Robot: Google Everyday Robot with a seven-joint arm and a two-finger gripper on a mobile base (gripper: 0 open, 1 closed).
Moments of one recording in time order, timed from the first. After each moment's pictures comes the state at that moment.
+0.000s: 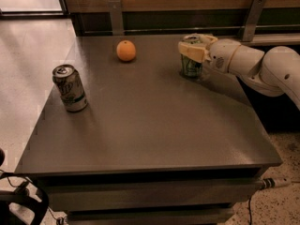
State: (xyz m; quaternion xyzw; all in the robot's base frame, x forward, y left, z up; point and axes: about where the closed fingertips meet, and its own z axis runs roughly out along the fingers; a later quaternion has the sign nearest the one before) arm 0.713 -0.140 0.902 -0.30 0.66 0.28 0.63
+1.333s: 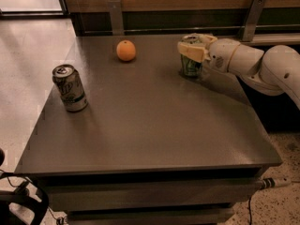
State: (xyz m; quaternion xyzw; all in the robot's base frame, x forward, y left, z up) arm 0.713 -0.140 0.906 -0.30 0.66 0.28 0.63
